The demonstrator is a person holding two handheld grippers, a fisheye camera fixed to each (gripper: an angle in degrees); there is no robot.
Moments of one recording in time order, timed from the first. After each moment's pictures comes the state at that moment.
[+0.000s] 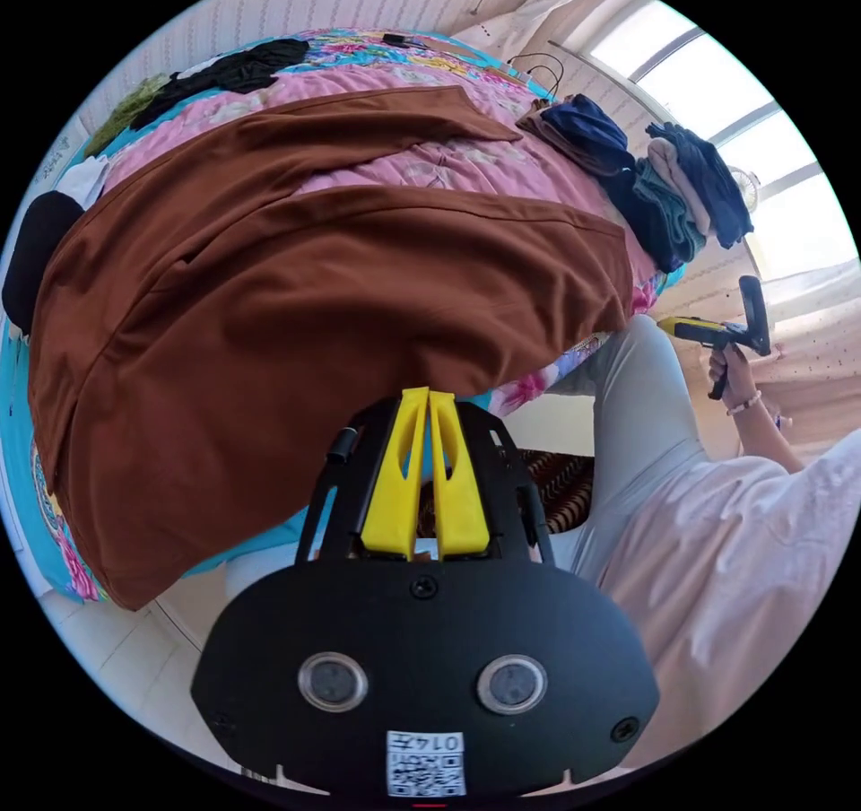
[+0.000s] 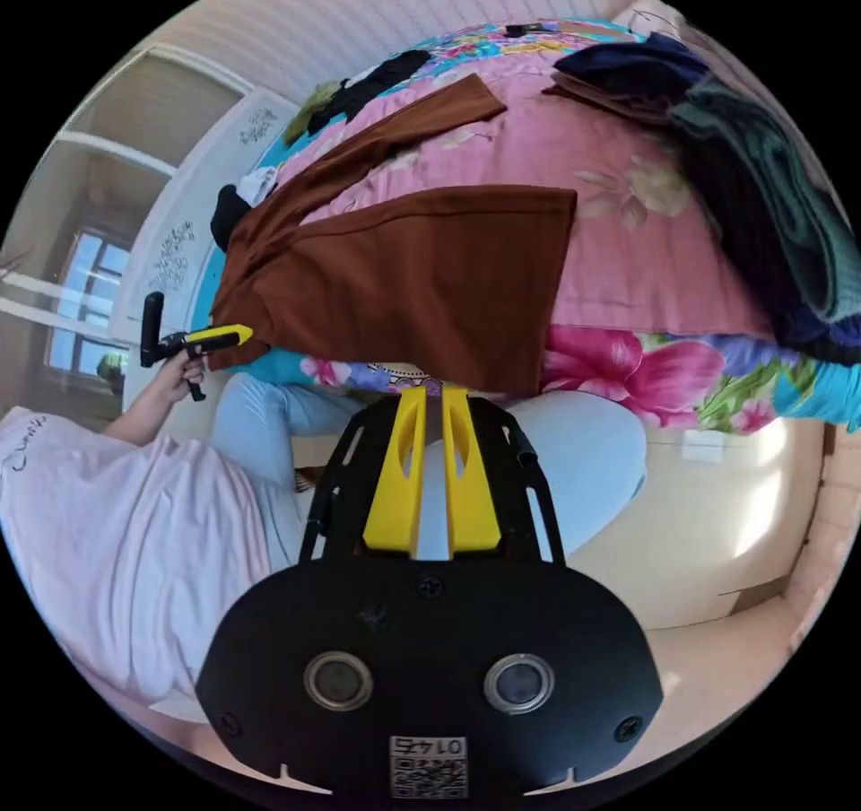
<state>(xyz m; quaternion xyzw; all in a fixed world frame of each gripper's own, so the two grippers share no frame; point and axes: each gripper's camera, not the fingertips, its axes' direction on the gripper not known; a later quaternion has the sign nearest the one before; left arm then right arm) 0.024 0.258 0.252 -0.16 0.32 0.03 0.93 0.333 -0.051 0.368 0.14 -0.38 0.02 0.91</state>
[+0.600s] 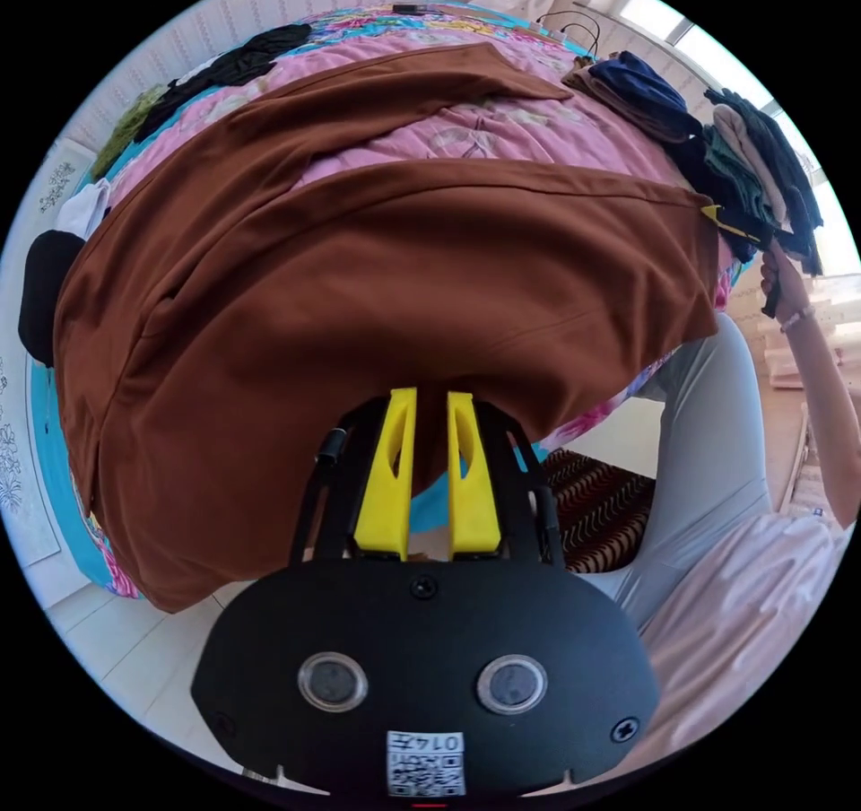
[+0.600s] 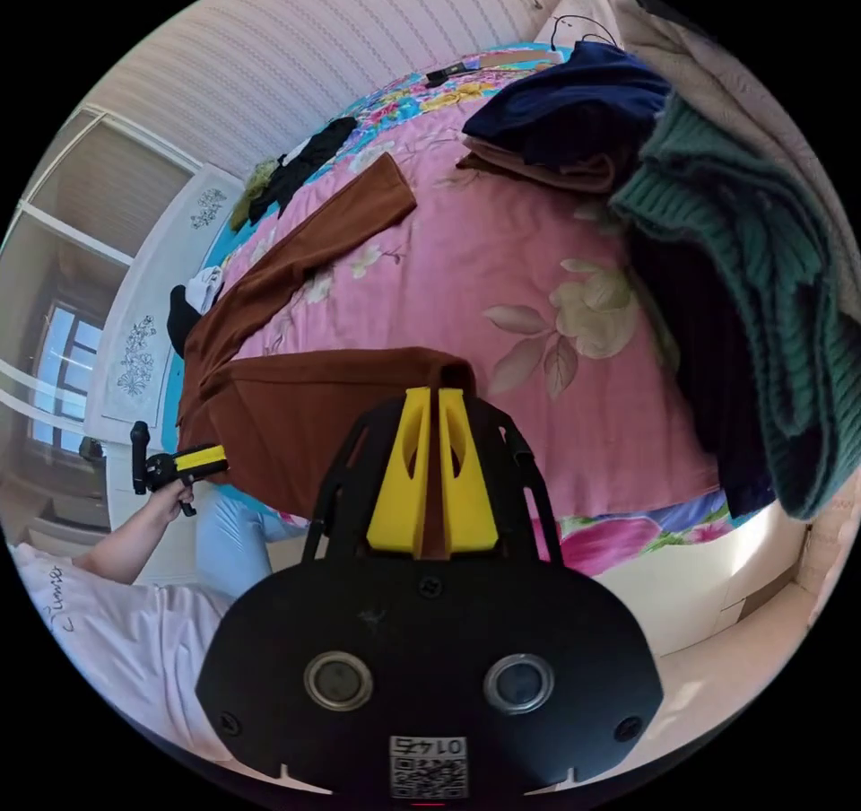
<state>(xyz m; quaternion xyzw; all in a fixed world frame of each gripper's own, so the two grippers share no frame) 0.107 0.230 0.327 -0.20 0.22 0.06 0.95 0.403 -0.171 0.387 0.20 -0.33 0.10 0.92</state>
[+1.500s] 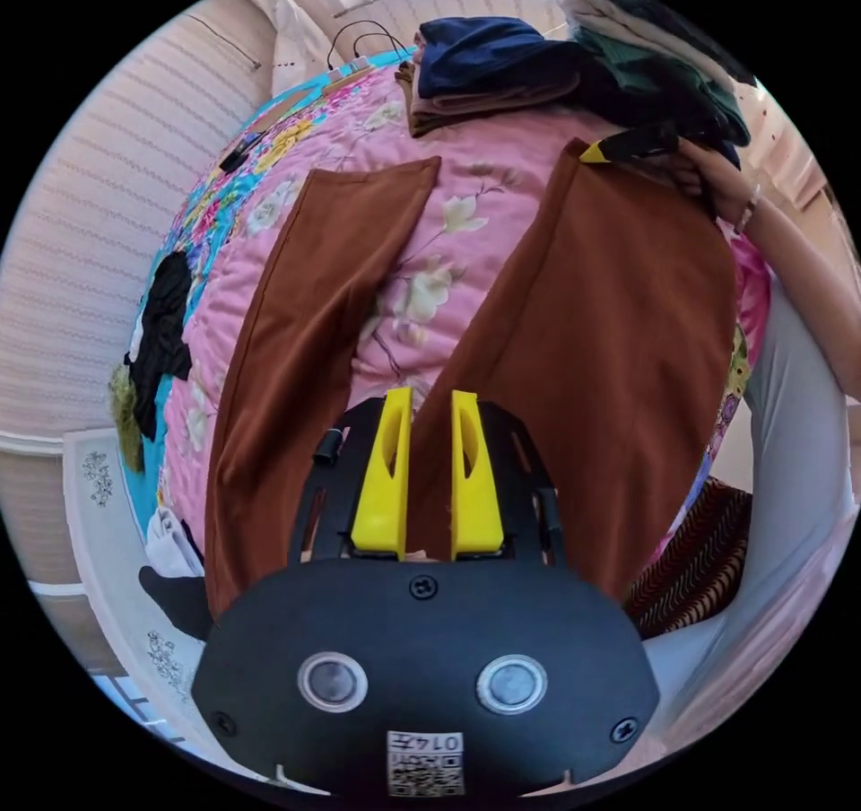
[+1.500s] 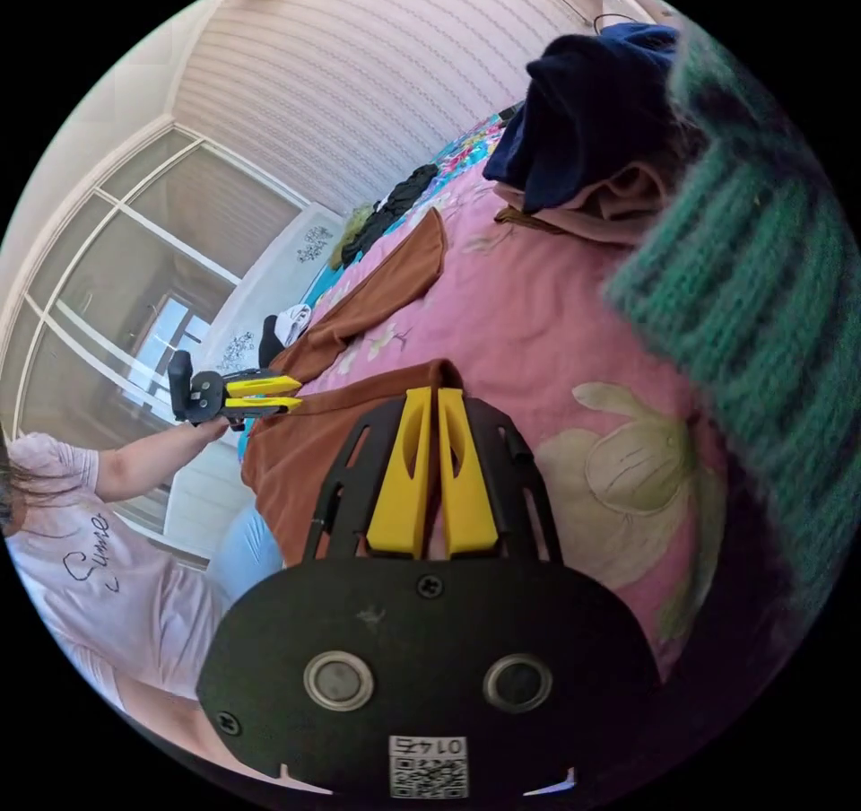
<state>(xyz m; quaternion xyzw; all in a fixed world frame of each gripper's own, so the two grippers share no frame) 0.324 0.073 0.389 -0.08 0.11 0.35 0.93 0.493 -0.237 0.503 0.31 -0.48 0.02 0.82</state>
